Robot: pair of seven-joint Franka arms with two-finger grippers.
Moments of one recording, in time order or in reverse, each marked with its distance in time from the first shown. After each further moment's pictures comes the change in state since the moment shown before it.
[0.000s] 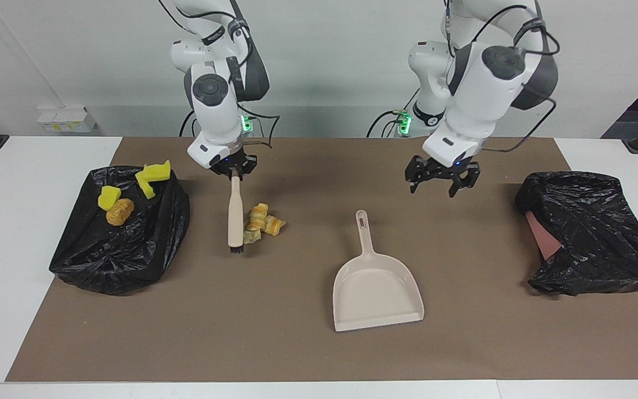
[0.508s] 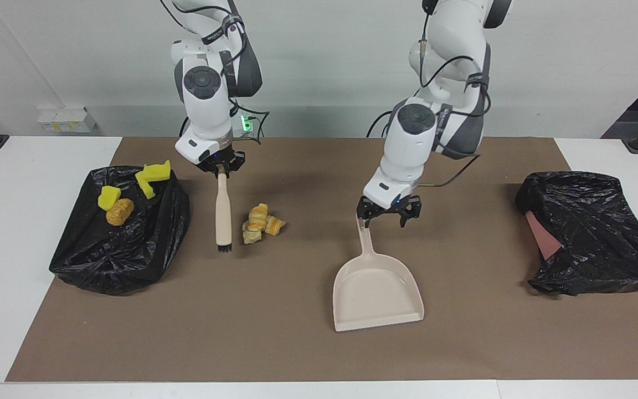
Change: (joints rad) left arm -0.144 0.182 -0.003 -0.024 0.059 0.258 -0.285; right arm -0.023 -0.012 -0.003 -0.020 -0.067 -0.010 -0.042
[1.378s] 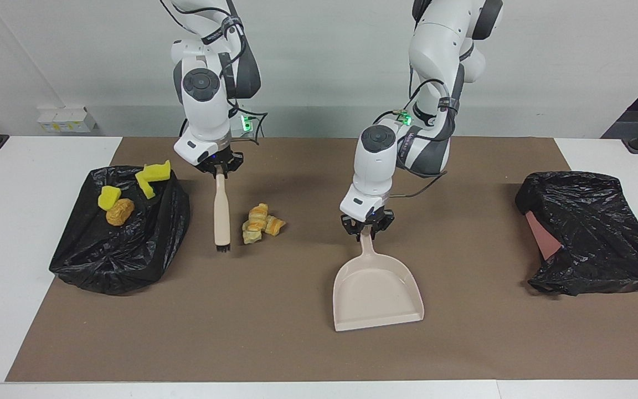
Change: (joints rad) left arm -0.060 0.068 0.009 -0.027 0.088 0.085 -0.161; right arm -0.002 0.000 0.000 -0.005 -0.002 0.000 -0.001
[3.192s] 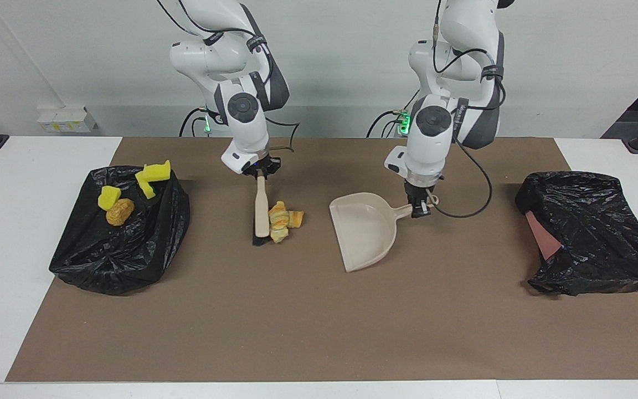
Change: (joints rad) left arm 0.112 -0.301 0.002 -0.338 0.004 -0.104 1.668; right arm 0.208 0.063 0.012 -0.185 0.201 0.235 0.153
